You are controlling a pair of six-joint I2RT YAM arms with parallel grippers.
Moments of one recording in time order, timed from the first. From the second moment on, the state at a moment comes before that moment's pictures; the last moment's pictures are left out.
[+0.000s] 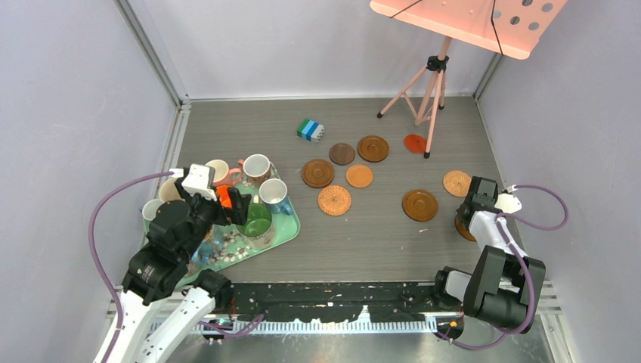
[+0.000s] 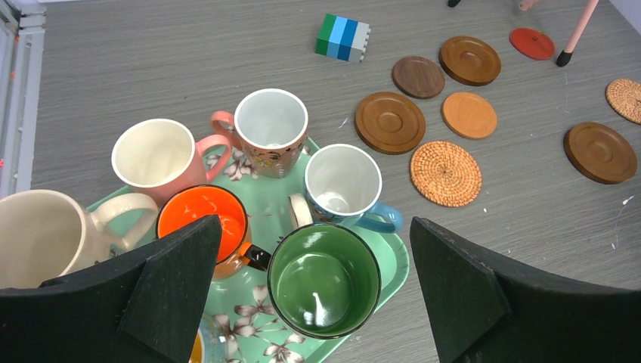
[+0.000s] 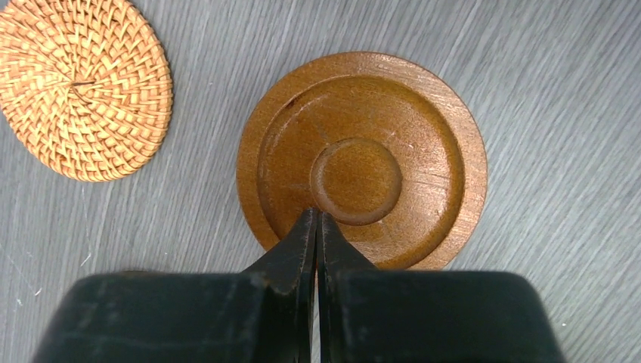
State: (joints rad) left arm -0.48 0.43 0.86 -0.67 -0.18 -0.15; right arm -0.35 1.16 0.49 -0.32 0.37 0.79
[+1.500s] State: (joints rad) left arm -0.48 0.35 0.83 -0.80 -0.11 -0.27; right arm 0.01 1.27 0.64 -0.13 0.07 0.47
